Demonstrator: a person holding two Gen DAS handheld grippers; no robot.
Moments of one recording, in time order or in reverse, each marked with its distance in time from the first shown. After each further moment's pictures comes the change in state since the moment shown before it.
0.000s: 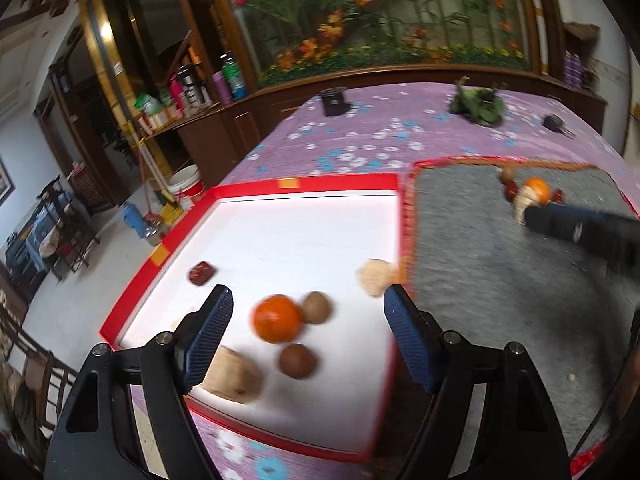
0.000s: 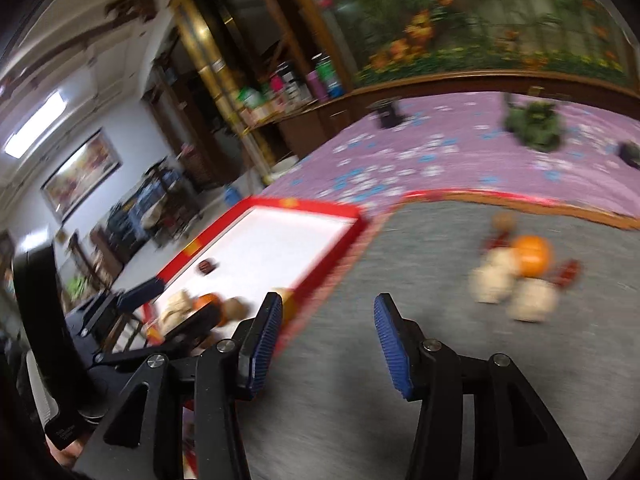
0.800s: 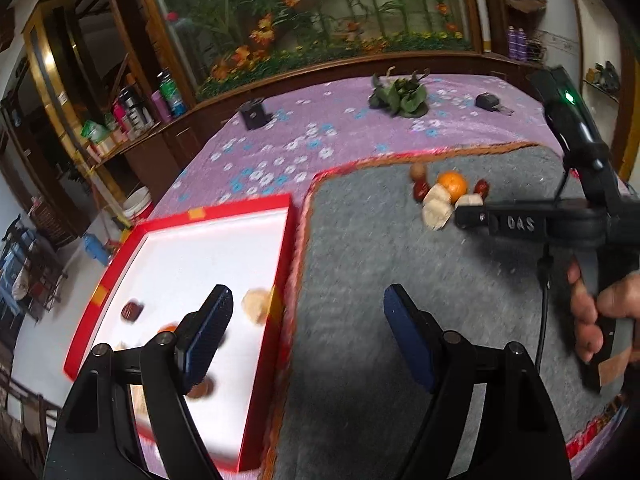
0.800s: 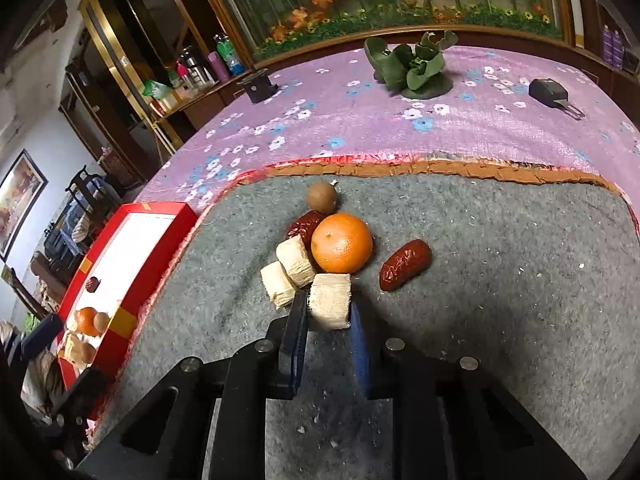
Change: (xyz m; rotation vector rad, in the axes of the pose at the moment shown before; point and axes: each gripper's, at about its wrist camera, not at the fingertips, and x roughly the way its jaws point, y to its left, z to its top) left arm -0.008 -0.069 0.028 0.134 -0.006 -0.154; right arm 0.031 -0.090 0.013 0.116 0.134 -0.166
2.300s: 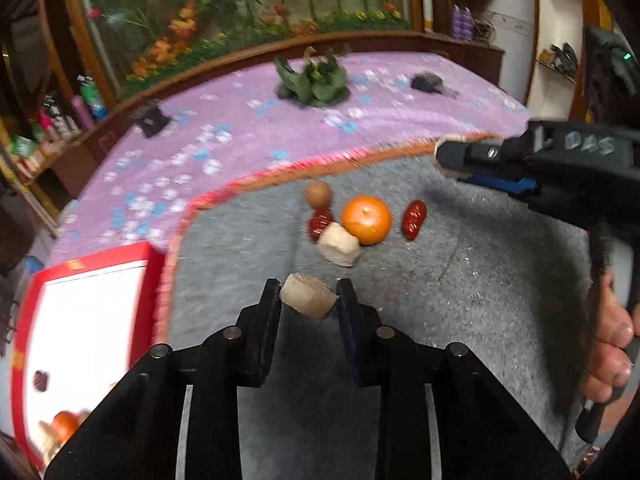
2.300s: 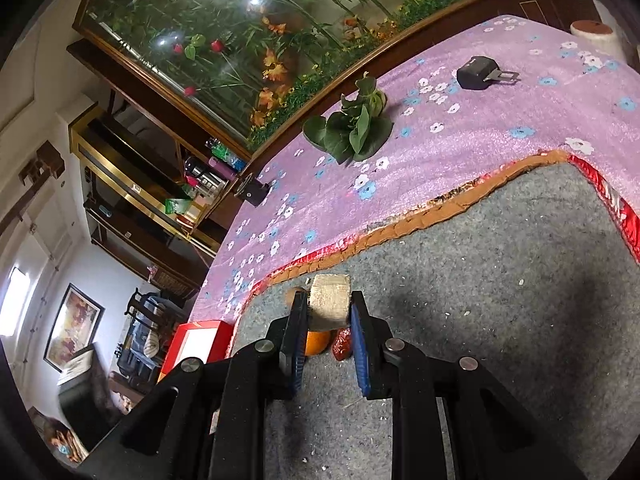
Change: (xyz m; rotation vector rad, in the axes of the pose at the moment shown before) left arm 0.053 -0.063 0.041 0.074 0.045 -0.195; right arm -0.040 -0.079 0.014 0.351 -0.209 0.177
